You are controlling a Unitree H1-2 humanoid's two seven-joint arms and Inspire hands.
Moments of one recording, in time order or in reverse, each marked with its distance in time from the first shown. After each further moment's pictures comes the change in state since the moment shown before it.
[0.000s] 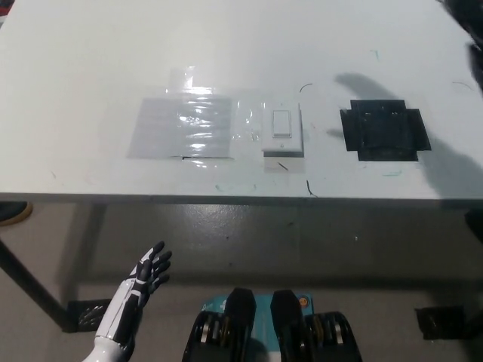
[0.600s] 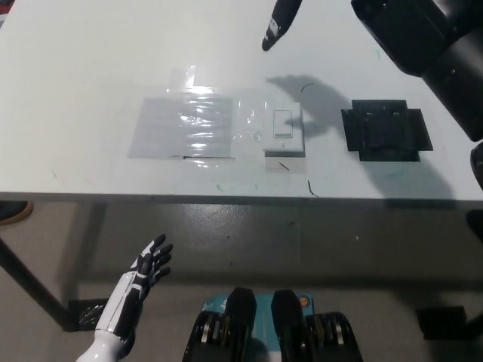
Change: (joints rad) left_arm -0.020 0.006 -0.003 -0.005 0.003 -0.002 0.000; right_arm -0.281 0.162 0.303 0.525 -0.150 0.007 0.261
